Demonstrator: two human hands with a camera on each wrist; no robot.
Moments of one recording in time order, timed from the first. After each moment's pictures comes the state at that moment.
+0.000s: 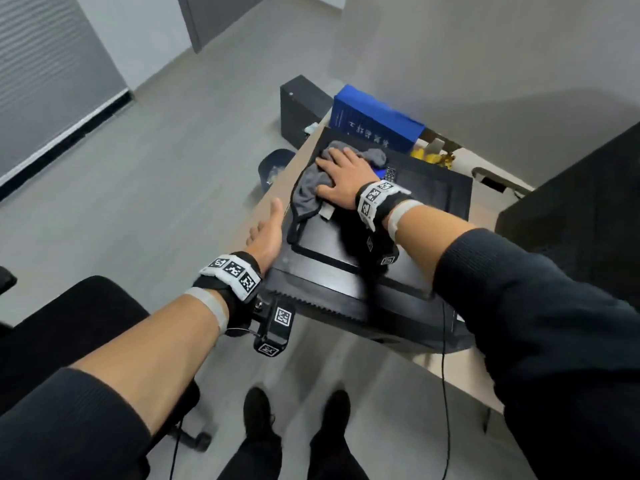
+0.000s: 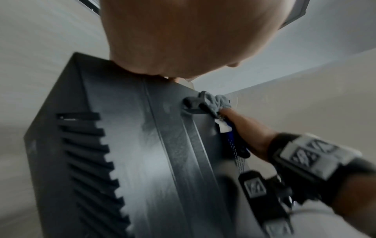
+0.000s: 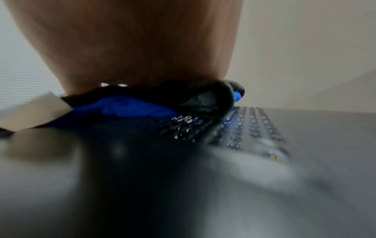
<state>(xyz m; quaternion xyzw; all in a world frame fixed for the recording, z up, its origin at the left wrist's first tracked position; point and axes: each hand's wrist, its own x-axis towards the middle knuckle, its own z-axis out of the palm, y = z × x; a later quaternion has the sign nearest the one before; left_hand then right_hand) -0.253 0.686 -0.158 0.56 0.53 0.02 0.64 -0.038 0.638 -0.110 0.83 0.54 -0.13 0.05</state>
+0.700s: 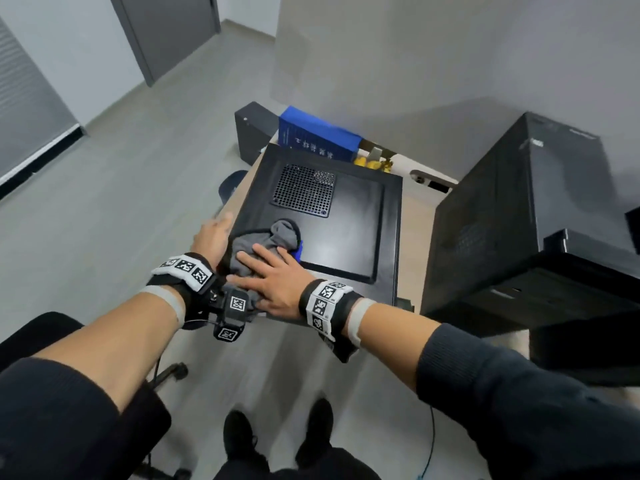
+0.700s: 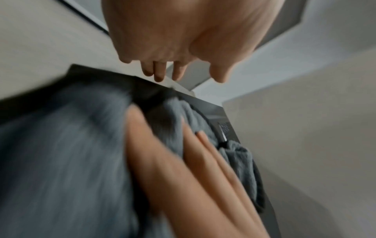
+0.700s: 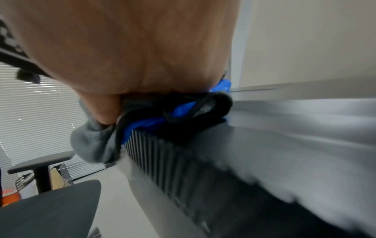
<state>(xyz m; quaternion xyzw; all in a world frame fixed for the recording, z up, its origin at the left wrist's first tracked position) -0.251 0.674 -0.109 0.61 0.55 0.07 0.56 -0.187 0.508 -0.113 0.70 0.69 -0.14 0.08</state>
